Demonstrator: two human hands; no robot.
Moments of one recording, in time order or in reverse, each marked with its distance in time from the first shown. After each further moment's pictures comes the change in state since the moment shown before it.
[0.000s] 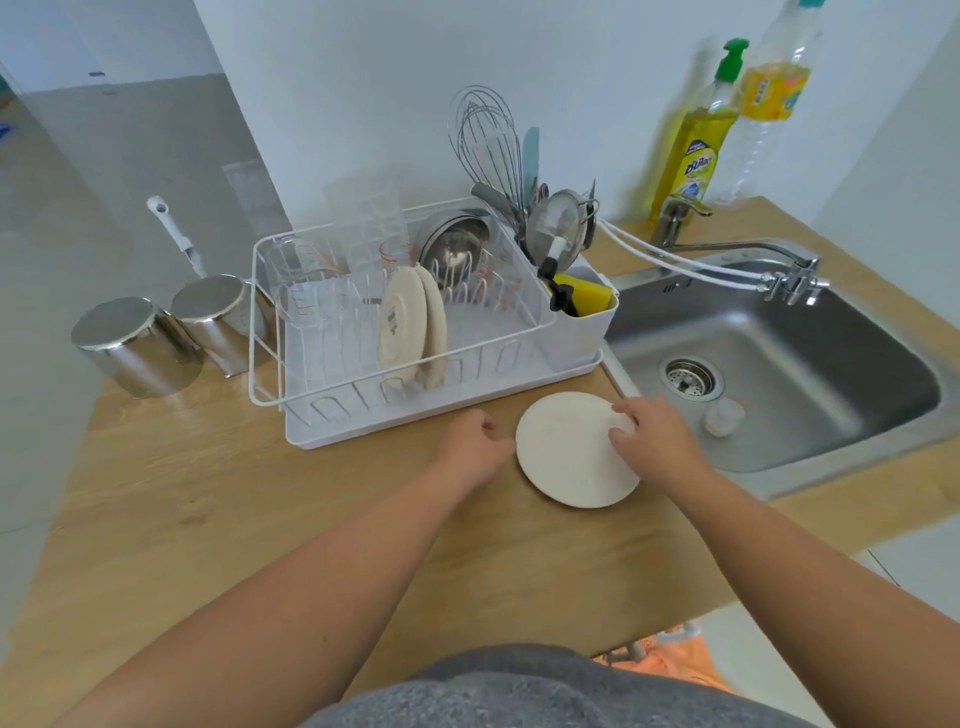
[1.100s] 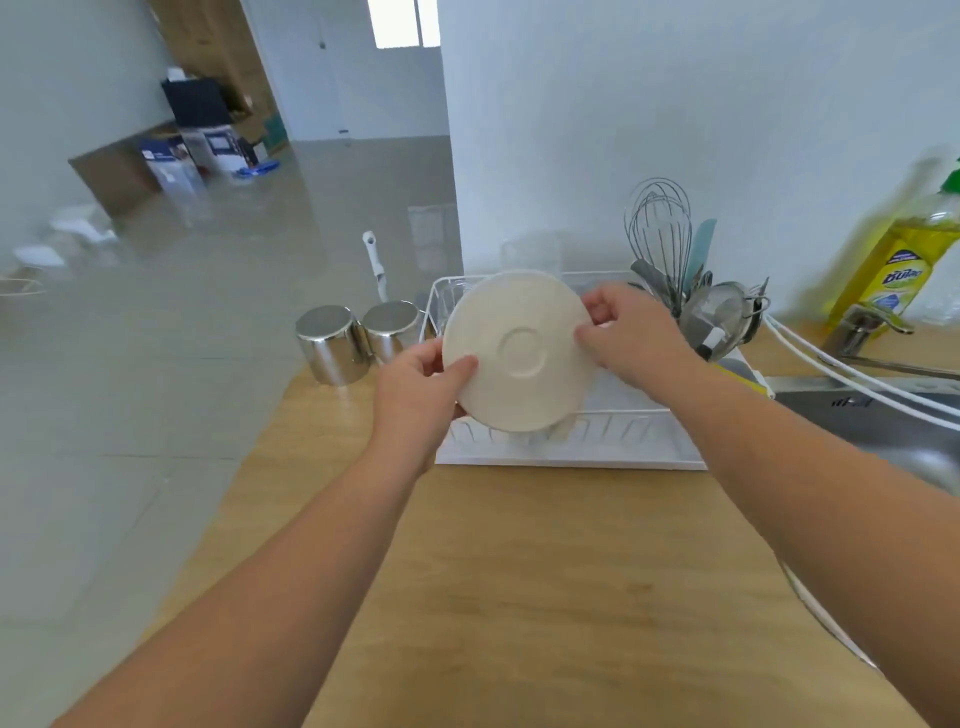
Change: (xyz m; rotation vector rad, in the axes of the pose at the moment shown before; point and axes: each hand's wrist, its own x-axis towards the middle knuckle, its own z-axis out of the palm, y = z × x) left_hand -0.092 0.005 -0.159 -0.806 0.652 0.206; right_hand 0.014 -0.236 -0.055 0.344 -0.035 -0.580
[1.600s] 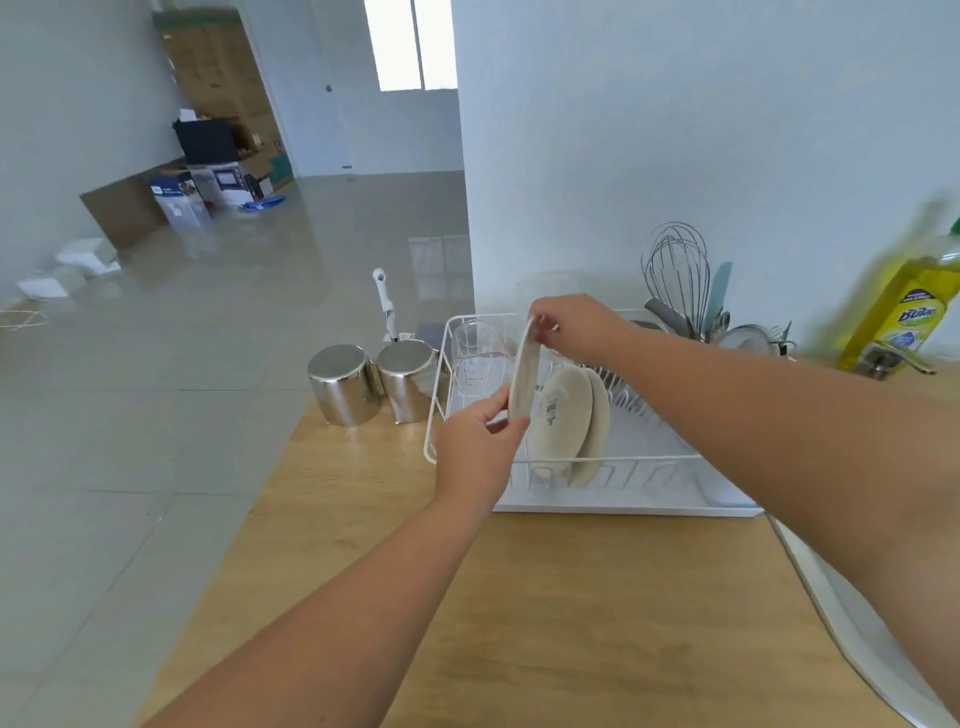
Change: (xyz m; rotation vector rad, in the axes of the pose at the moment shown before) left_hand 0.027 -0.035 0.021 0.232 -0.067 0.093; right_hand 0.112 -0.008 0.046 -0.500 -0.241 -0.355
